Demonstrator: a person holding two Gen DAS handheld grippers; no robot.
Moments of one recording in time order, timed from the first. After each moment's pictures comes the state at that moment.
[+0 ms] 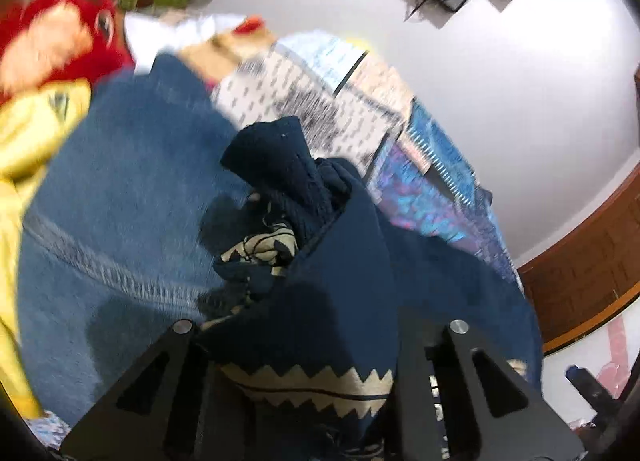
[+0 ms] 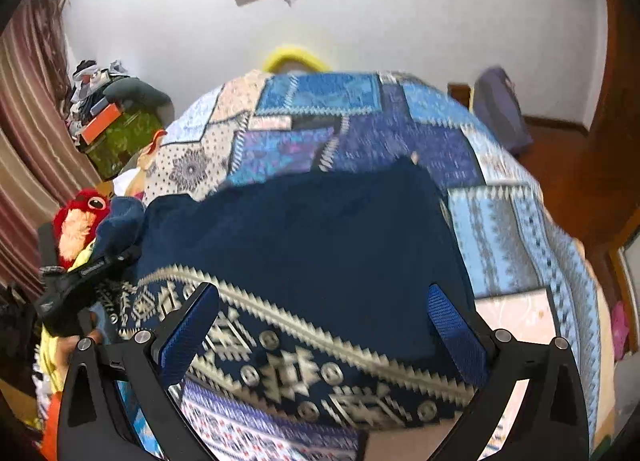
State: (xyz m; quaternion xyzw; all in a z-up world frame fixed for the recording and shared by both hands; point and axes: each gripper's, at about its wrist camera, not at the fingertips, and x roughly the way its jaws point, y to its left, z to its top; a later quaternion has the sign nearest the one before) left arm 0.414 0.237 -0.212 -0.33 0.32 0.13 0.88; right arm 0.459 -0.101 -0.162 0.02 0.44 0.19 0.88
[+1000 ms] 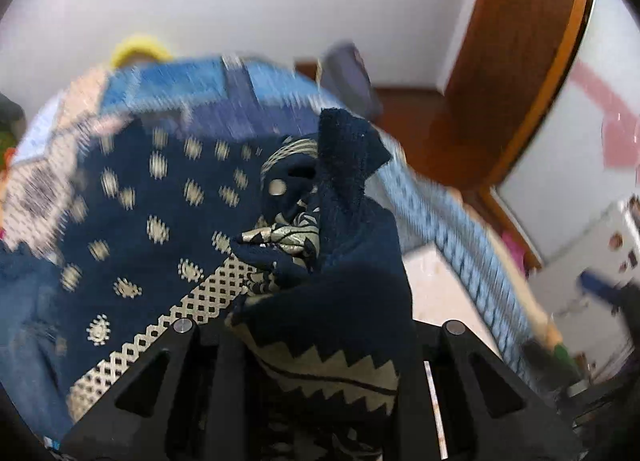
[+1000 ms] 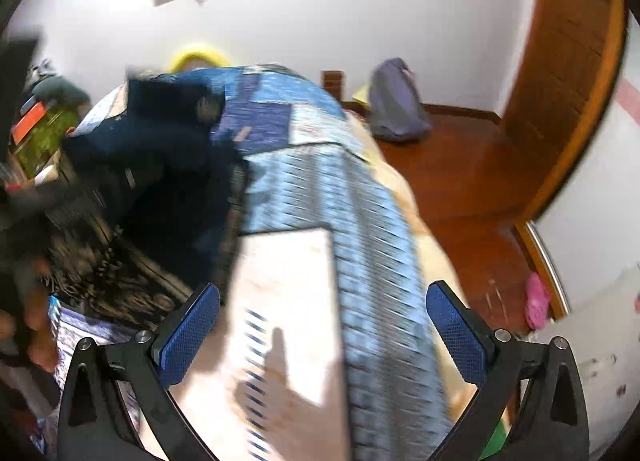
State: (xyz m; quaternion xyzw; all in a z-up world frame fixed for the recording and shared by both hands) left arm 0.502 -0.110 -0.194 -0.02 0.45 -0.09 0.89; right arm 0.411 -0.276 -0.164 -0.03 0.45 0.04 0.89
